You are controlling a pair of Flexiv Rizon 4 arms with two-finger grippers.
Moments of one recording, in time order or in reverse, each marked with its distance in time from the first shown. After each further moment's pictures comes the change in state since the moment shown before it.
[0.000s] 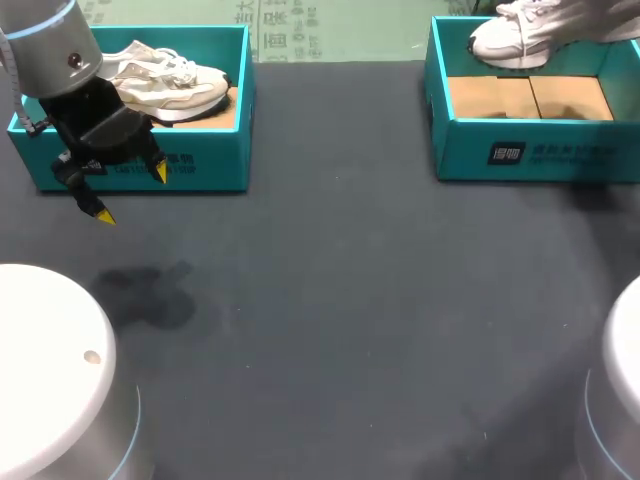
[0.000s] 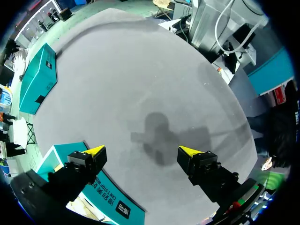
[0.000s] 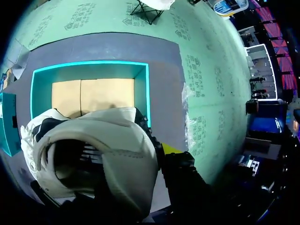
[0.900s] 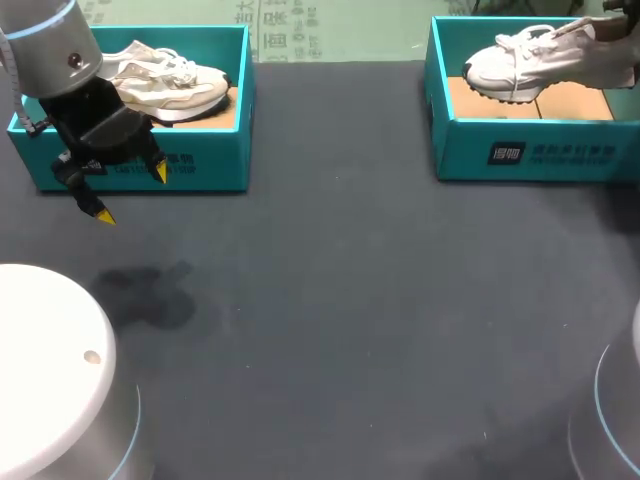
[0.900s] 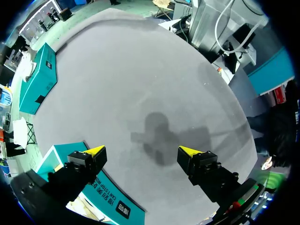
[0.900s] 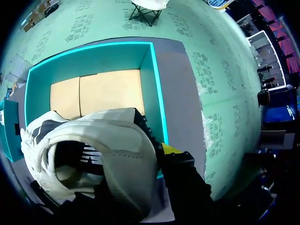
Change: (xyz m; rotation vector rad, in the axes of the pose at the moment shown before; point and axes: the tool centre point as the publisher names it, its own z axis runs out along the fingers) left arm 0.000 0.000 0.000 0.000 0.000 0.000; right arm 0.022 -0.035 0.072 -0.060 0.118 0.100
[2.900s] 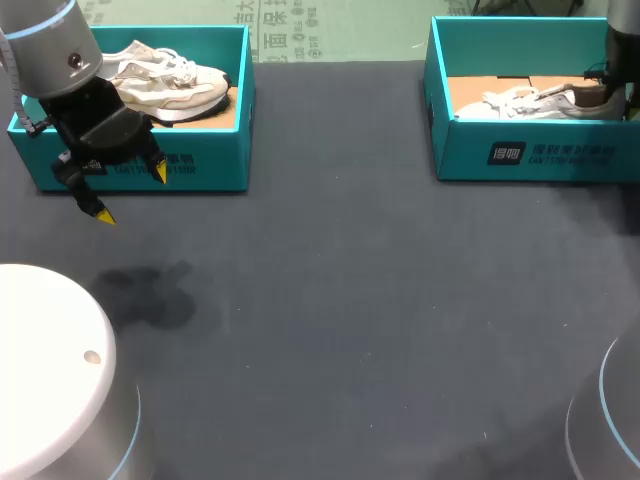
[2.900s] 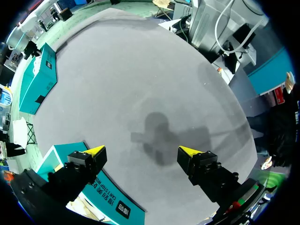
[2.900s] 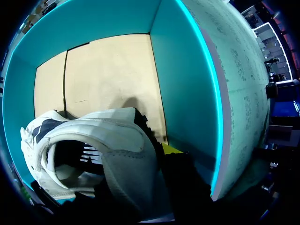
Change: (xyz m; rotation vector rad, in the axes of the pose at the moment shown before) left arm 0.000 0.000 0.000 0.000 0.000 0.000; right arm 0.035 -0.042 0.111 0.077 0.074 0.023
